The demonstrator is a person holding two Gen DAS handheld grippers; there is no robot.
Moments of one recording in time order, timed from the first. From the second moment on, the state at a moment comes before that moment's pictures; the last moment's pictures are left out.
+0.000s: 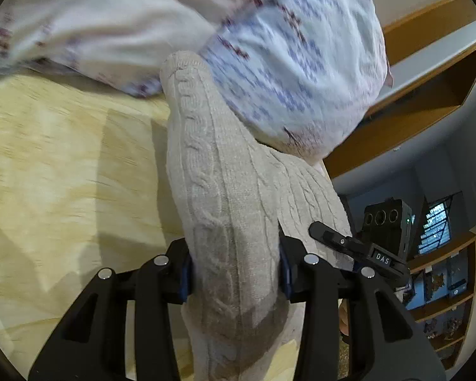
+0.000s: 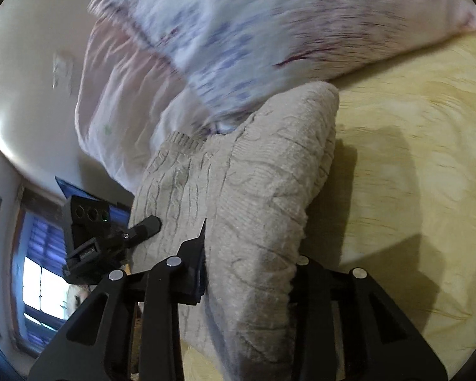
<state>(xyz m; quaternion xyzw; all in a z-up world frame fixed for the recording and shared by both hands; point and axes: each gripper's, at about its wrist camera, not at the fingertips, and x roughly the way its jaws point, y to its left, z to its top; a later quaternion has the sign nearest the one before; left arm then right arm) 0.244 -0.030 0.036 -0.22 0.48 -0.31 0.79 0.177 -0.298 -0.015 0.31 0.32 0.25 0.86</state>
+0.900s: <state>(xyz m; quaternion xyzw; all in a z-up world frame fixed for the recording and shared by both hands) 0.184 0.004 0.062 -0.02 0.37 -0.20 0.91 0.188 -0.263 -0.020 0.28 0.30 0.19 0.89</state>
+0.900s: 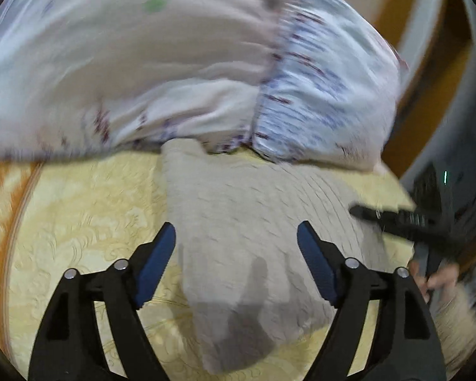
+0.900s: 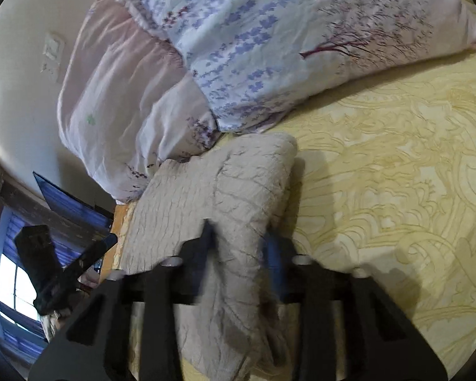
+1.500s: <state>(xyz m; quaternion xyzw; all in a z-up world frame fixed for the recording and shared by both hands) 0.161 -0.047 0.039 0.12 0.36 -0.14 0.92 0.160 -0.235 -0.002 0.14 0.27 0.07 0.95</state>
